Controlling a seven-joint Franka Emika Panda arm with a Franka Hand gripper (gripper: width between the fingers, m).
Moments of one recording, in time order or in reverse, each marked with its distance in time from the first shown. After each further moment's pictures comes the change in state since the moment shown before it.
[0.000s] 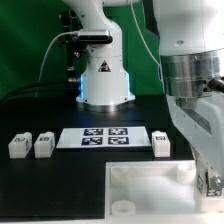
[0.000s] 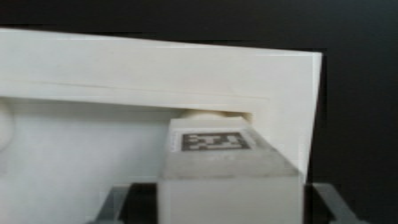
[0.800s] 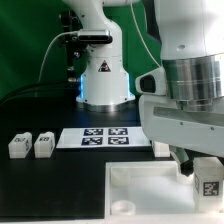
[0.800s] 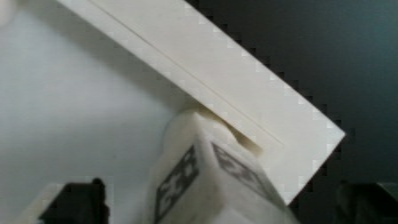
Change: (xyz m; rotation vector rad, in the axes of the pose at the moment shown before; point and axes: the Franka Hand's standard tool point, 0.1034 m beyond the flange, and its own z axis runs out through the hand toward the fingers) arm -0.001 0.003 0.006 0.010 0.017 -0.792
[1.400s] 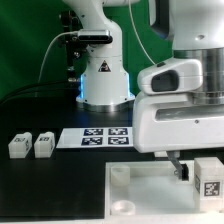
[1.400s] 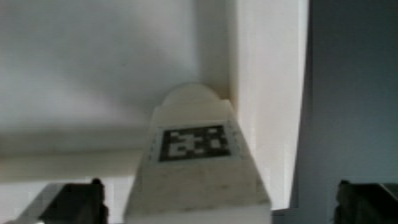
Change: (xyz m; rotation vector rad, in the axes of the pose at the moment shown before) arm -0.001 -0.003 -0.005 -0.062 0.035 -0.760
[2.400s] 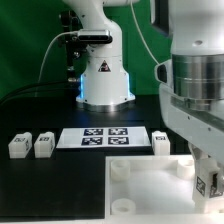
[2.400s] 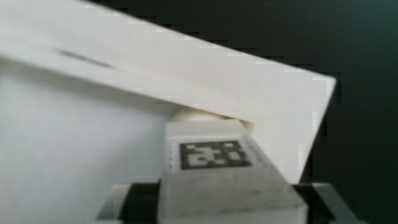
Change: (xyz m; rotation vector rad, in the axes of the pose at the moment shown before) arm 0.008 0.004 0.000 -0.017 -0.109 1.403
